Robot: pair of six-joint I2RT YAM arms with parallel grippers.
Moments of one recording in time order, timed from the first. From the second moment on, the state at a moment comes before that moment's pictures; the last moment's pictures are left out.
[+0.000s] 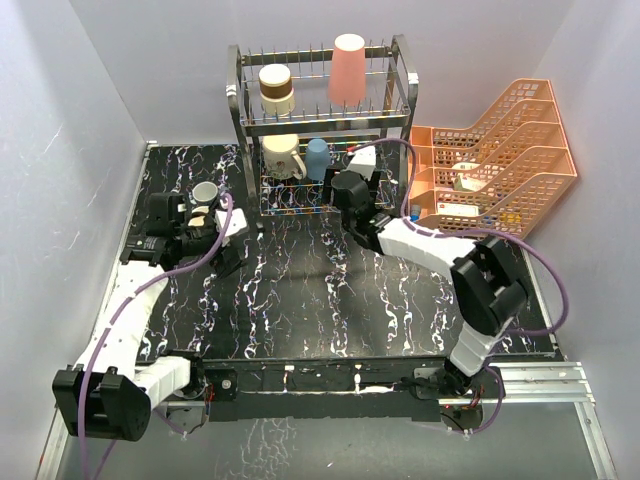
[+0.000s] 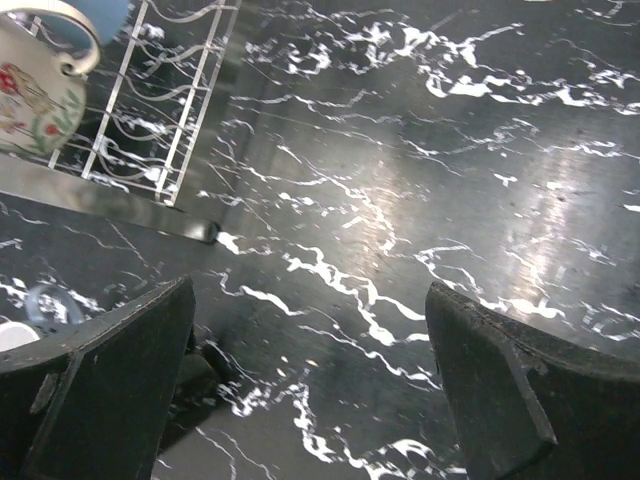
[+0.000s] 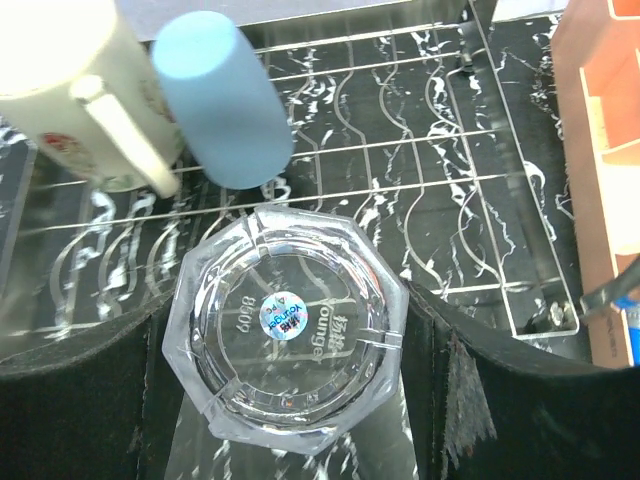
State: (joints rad) left arm -0.08 1.07 0.97 -0.76 0.81 0.94; right arm 0.67 1.76 1.20 0.20 0.63 0.33
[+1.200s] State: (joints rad) left arm -0.40 0.82 0.60 -0.13 0.75 1.04; right arm 0.81 1.40 0.79 0.41 -0.28 1.47
